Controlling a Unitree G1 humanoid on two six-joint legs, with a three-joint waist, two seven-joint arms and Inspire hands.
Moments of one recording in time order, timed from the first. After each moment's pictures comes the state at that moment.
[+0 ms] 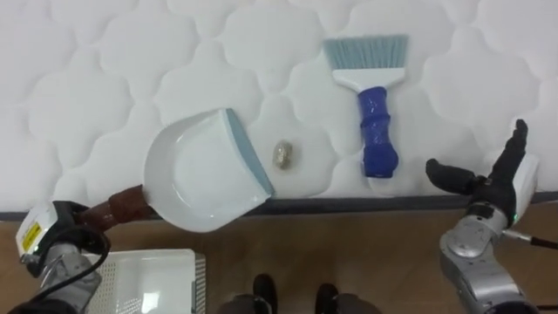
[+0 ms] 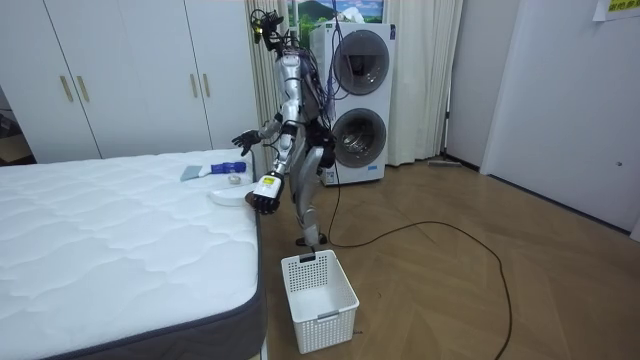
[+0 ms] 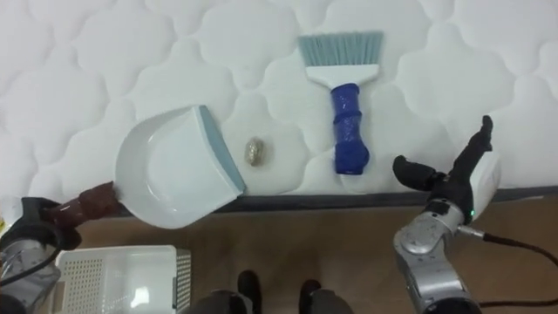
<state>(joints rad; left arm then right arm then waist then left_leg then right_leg) -0.39 0.45 -0.20 1.28 0.11 -0.04 0.50 -0.22 -0.34 0.18 0.66 0.11 -0.15 -0.83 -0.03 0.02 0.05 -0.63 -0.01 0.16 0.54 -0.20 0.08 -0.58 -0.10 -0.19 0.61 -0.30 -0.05</state>
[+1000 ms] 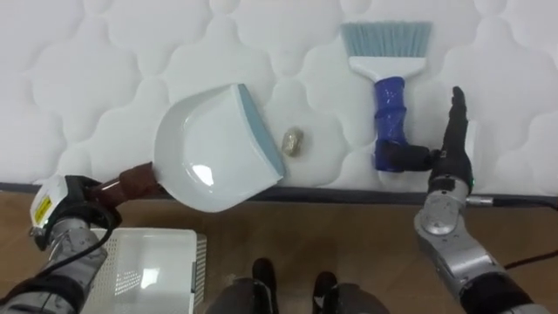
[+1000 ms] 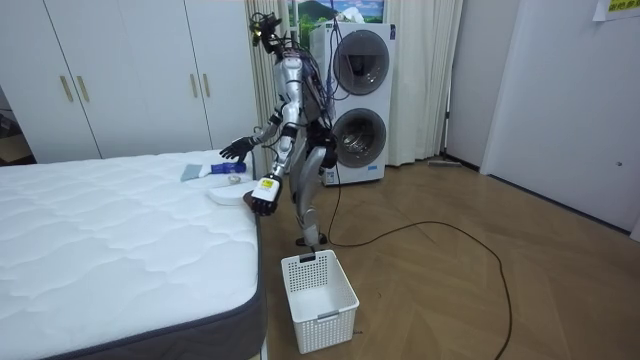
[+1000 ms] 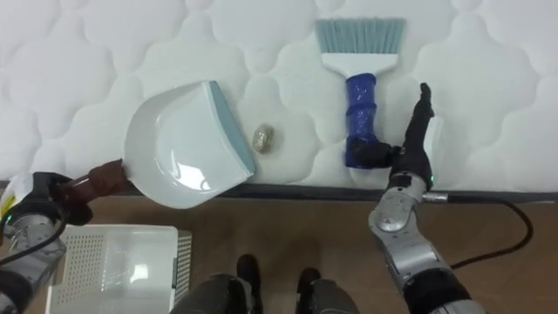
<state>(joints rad) -0.47 0.45 -0.22 1.28 0.11 -0.05 0.44 -0.34 -0.32 0.33 0.71 0.11 -0.16 -0.66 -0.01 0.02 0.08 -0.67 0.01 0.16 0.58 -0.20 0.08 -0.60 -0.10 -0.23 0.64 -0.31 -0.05</state>
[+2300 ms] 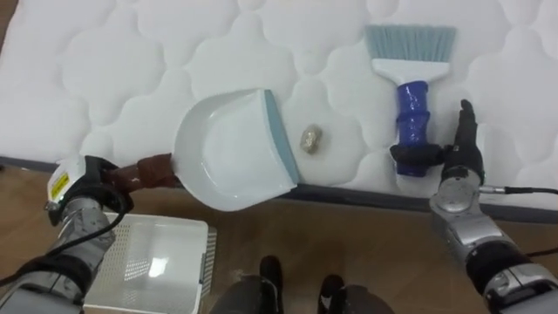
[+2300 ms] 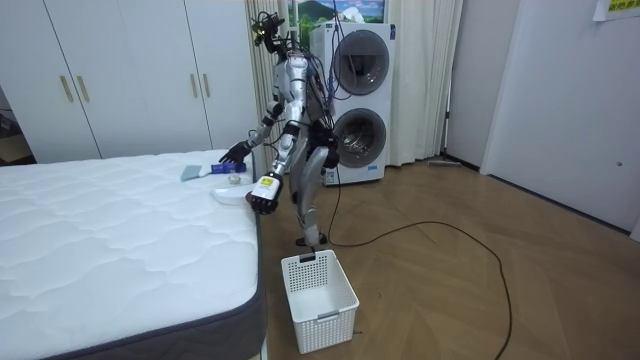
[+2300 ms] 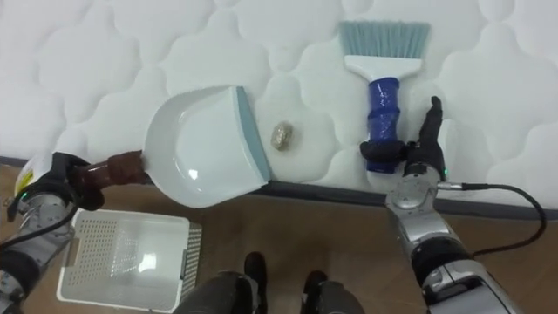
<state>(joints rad) -0.55 0.45 -0.32 1.28 0.16 -0.02 0.40 -0.53 -0.35 0.33 1.05 0.27 -0.14 -0.56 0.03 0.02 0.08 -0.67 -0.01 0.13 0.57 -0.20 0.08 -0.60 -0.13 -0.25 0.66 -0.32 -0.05</state>
